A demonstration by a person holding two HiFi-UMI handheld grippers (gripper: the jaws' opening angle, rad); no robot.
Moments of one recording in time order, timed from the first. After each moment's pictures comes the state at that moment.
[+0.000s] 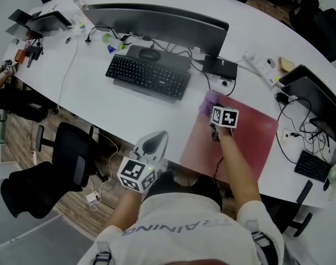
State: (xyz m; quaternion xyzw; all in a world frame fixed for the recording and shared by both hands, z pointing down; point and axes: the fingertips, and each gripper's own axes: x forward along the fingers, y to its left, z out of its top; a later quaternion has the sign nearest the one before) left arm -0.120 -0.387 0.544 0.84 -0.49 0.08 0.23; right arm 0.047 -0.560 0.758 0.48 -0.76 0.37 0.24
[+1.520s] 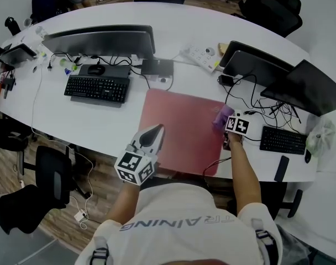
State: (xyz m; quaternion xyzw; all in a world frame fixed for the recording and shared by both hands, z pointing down) left arm 0.106 -0.381 0.504 0.89 -0.41 0.04 0.21; right arm 0.426 -0.457 0.753 0.61 -0.63 0.42 0.23
